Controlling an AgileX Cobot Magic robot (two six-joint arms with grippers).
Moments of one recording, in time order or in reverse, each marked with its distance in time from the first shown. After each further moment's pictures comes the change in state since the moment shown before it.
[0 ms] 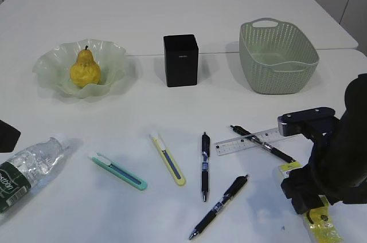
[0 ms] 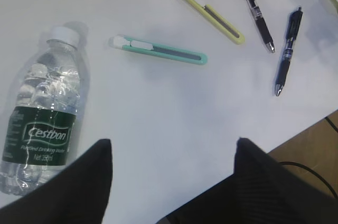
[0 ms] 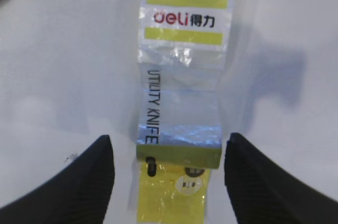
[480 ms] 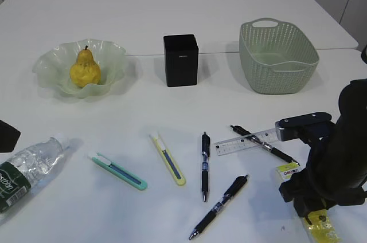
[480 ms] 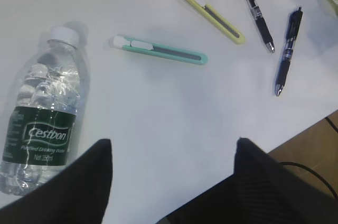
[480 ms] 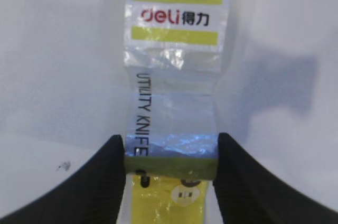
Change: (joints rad) left arm 0.000 0.000 0.000 0.000 0.000 0.000; right arm 0.000 0.040 0.000 0.000 -0.019 0.000
